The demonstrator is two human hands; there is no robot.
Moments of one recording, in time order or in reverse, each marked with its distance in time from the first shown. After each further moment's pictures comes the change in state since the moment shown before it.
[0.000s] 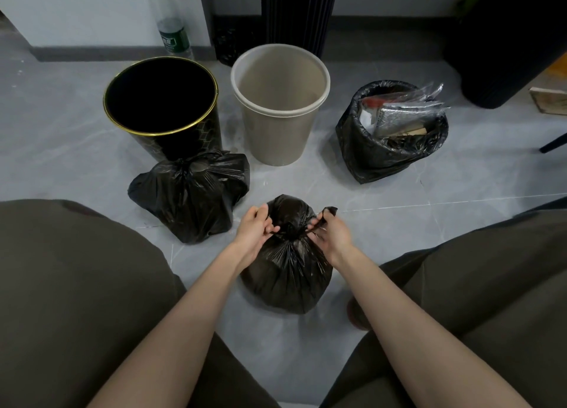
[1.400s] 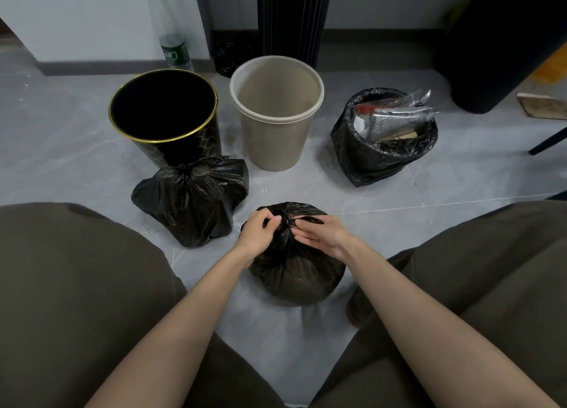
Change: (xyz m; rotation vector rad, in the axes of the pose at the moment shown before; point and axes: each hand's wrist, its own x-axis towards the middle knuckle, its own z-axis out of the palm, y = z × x) left_hand -0.008 0.000 -0.007 0.864 -0.029 0.368; right_hand -0.007 -0.008 -0.008 -0.234 -0.339 0.020
